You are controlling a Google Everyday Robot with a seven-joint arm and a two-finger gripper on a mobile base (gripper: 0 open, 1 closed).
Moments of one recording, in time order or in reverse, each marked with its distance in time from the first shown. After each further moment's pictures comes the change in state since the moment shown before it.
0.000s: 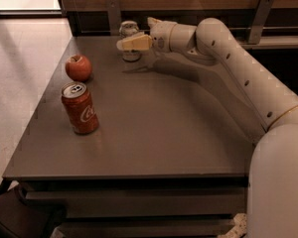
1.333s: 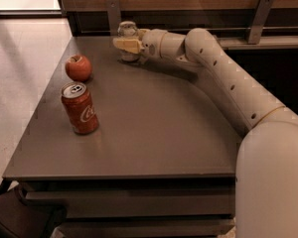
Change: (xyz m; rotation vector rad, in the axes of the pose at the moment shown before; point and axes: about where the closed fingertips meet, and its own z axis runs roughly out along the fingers) arm 0.026 0.002 0.032 -0.021 -0.029 0.046
